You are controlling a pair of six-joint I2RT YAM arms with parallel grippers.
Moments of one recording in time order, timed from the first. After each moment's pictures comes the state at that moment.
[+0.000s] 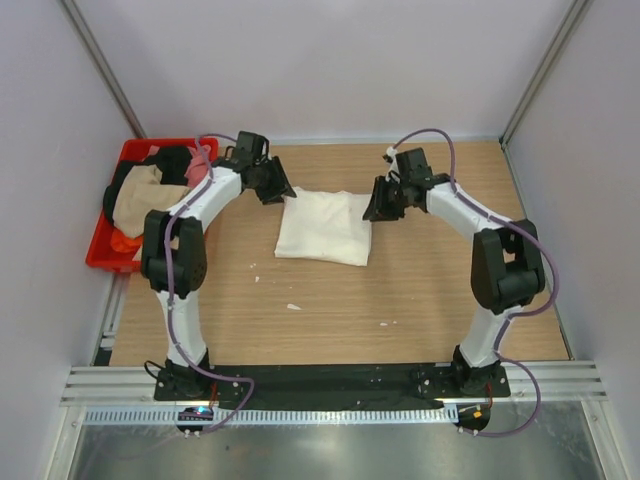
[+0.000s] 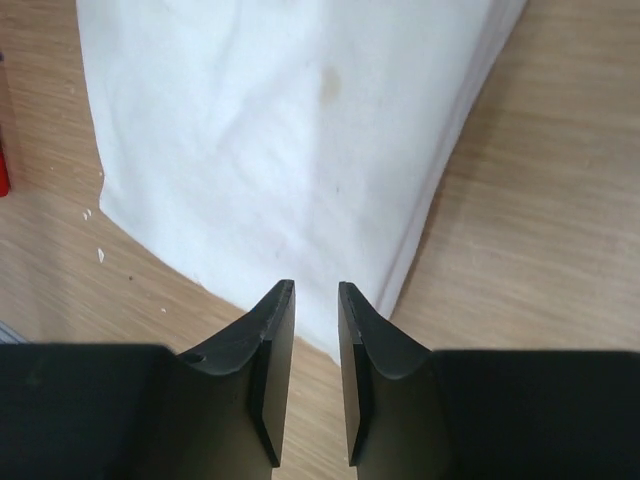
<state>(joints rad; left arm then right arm) -0.28 1.98 1.62 -0.57 0.24 -0.63 0.29 1.78 1.31 -0.46 -0.36 0.39</state>
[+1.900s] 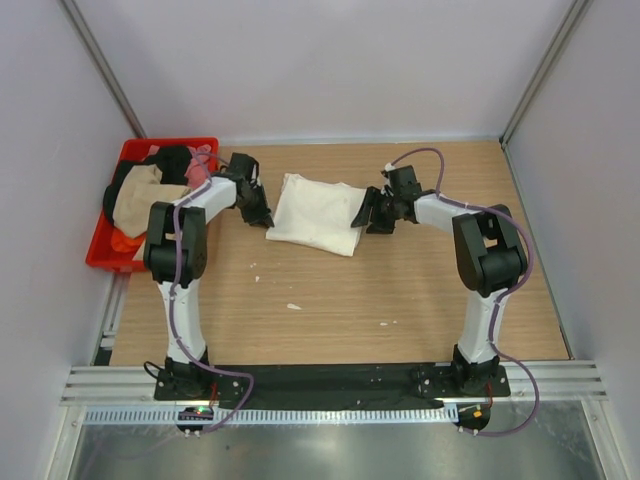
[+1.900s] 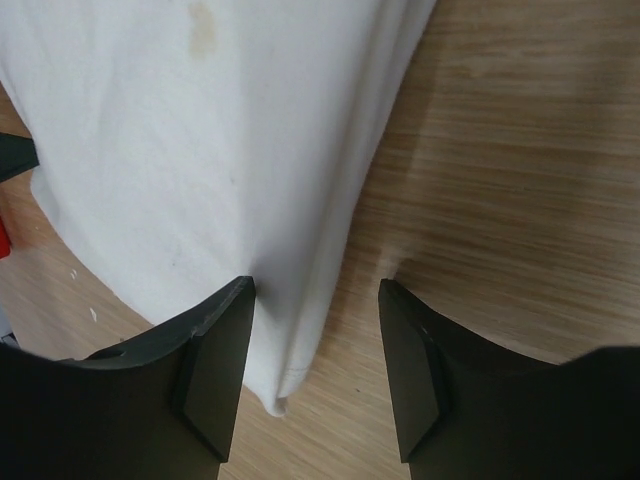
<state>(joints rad) -0.20 2.11 1.54 -0.58 0.20 -0.47 0.29 1.97 1.27 -0.21 -0.37 0.55</state>
